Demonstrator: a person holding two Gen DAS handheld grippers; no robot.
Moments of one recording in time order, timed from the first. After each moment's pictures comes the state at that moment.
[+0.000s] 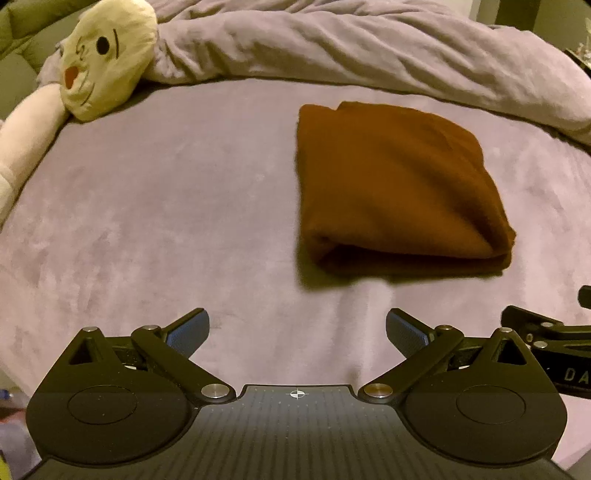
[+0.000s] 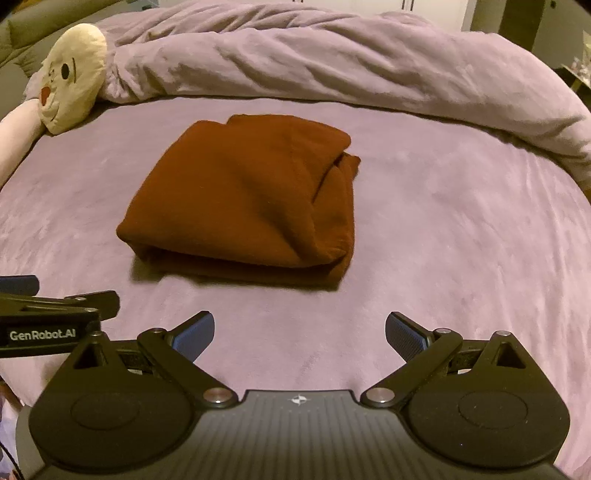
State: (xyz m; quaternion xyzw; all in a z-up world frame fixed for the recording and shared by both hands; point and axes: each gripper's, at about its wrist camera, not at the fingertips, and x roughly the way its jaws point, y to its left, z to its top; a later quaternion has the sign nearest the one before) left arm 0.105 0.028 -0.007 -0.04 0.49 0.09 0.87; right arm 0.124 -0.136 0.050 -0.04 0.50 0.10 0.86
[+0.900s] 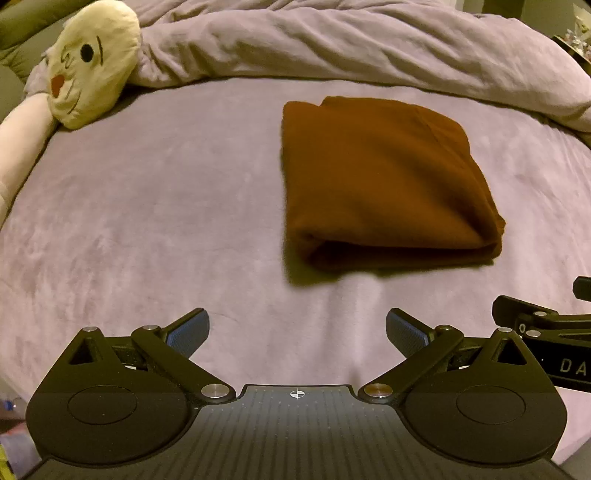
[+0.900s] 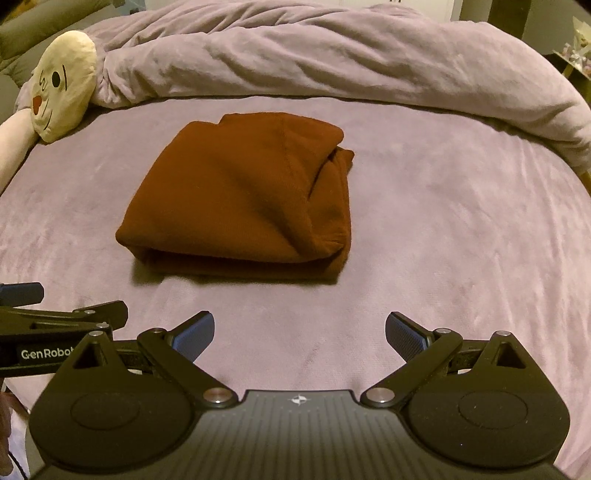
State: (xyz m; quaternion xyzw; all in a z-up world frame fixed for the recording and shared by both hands) left arm 0.108 0.021 -0.006 -0.03 0.50 0.07 0.87; right arm 0.124 -0.137 0.052 -0.02 0.51 0.09 0.86
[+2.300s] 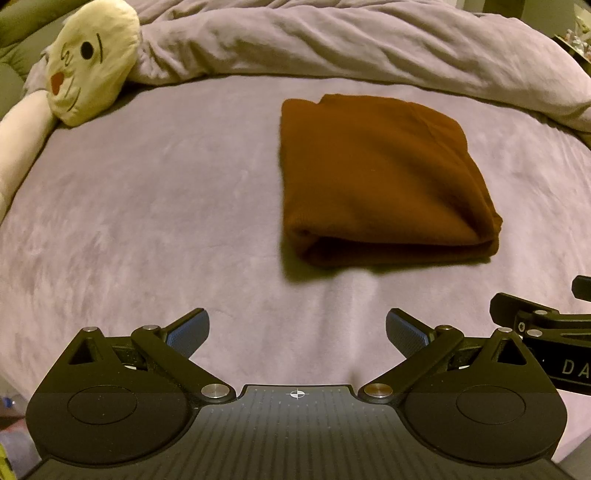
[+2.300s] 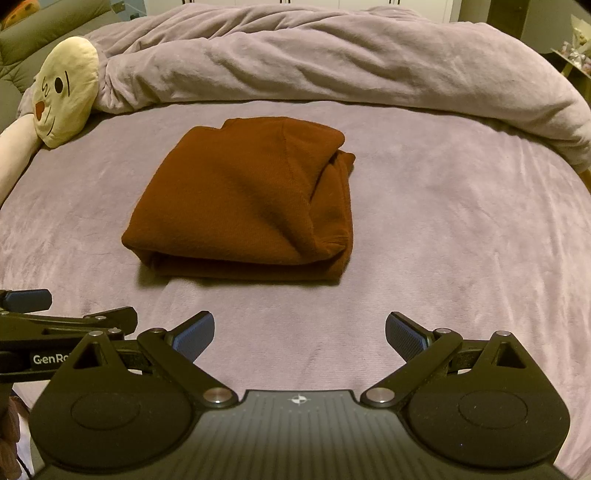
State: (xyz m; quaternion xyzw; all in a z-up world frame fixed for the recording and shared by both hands) left arm 0.106 0.015 -0.006 -0.03 0.50 0.07 0.86; right arm 0.120 -0.140 0.056 -0.01 0.50 0.10 0.86
